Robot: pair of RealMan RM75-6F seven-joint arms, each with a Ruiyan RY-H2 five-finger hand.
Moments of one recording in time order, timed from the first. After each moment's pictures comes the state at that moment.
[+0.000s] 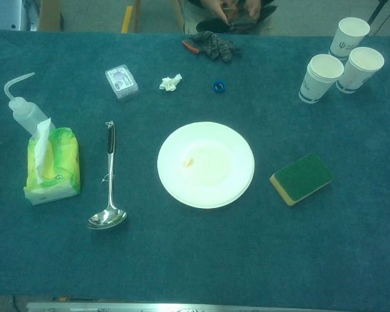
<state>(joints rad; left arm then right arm) -0.05 -1.12 -0.03 -1.71 1.58 1.57 0.13 -0.05 -1.06 0.04 -1.61 -1.54 1.60 0.19</state>
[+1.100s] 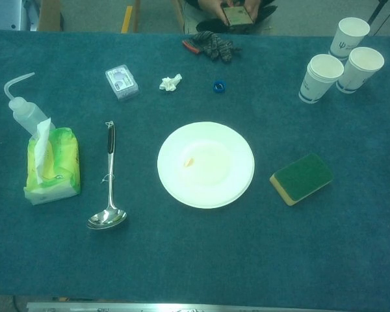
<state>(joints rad) -0.06 -1.11 -0.03 -1.70 1.58 1.57 0.11 0.09 -1.00 0.03 -1.73 -1.67 1.44 0.07</state>
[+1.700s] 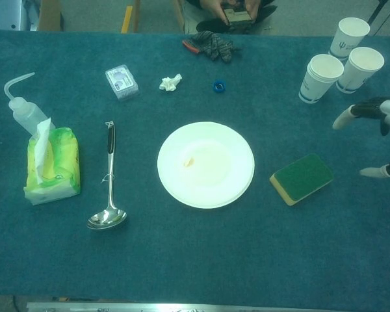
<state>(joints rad) -0.06 -1.11 -0.04 -1.65 1.56 1.56 0.05 0.27 -1.07 0.01 -1.85 -1.55 1.07 -0.25</state>
